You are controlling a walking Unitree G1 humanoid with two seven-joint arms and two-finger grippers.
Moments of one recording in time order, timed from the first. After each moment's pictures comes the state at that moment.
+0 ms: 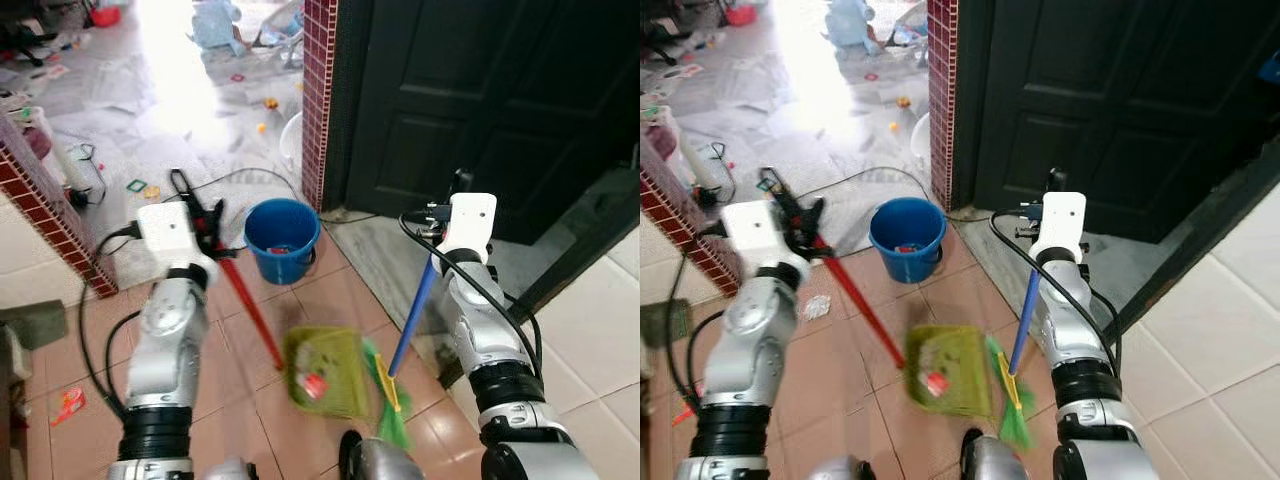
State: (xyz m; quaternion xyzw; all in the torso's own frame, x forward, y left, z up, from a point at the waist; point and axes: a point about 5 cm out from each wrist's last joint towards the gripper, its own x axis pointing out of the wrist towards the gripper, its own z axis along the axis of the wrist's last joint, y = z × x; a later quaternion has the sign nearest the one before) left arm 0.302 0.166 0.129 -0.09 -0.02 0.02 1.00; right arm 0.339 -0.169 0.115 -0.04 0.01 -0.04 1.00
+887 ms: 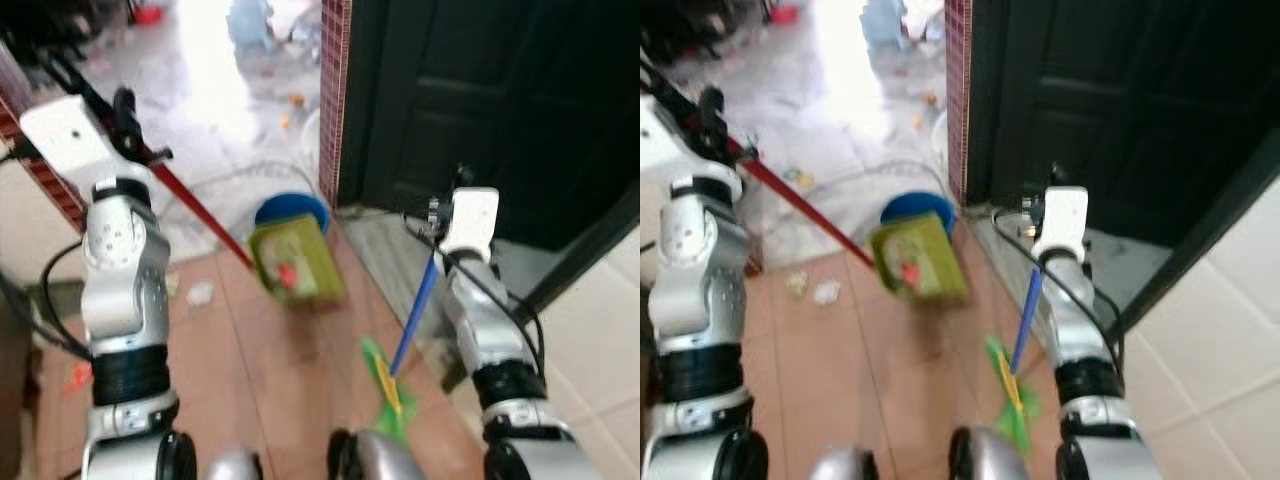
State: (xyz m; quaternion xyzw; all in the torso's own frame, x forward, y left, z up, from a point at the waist) left arm 0.319 0.200 0.236 -0.10 -0.19 0.14 0.97; right arm 0.341 -0.171 0.114 -0.05 0.01 -0.04 1.00
